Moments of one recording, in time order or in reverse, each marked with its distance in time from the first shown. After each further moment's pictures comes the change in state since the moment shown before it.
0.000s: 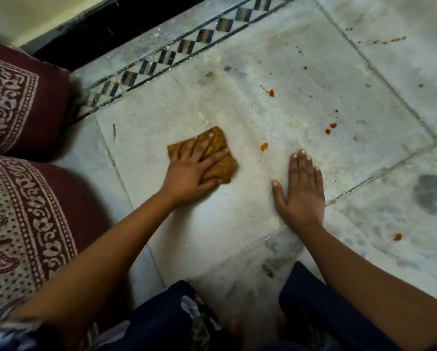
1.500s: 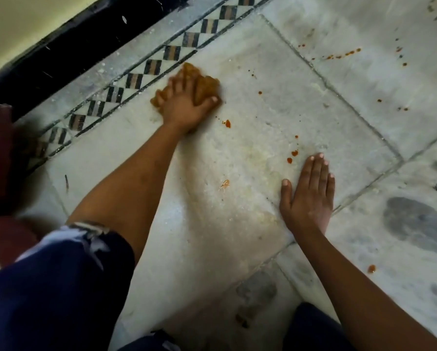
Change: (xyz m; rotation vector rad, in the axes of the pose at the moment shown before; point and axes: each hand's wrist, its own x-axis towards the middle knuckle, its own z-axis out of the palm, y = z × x) left_hand 0.242 0.006 -0.048 -0.120 0.013 -0.378; right_hand 0.060 0.060 -0.016 -0.045 0.073 0.310
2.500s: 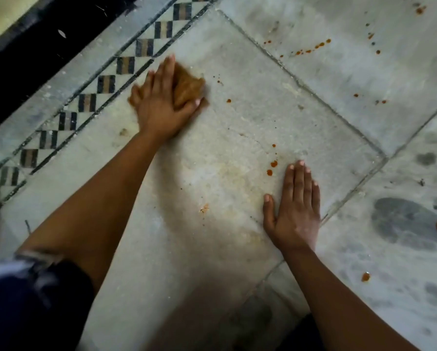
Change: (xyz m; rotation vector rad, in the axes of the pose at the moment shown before) left_hand 0.034 0.027 0.005 -0.025 0.098 0.181; right_hand 0.004 -0.002 -0.007 0.024 -0.012 0.045
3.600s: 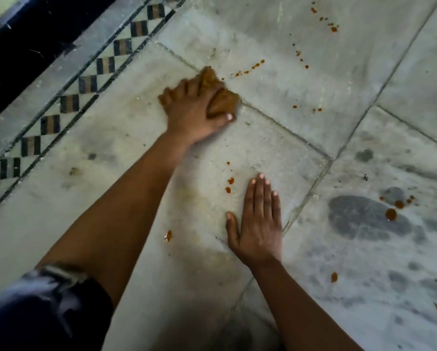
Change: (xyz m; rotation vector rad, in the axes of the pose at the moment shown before) left_hand 0.036 0.138 0.028 0.152 -0.127 0.361; right_hand -0.002 -0.001 -0.001 -0.003 -0.012 0.030
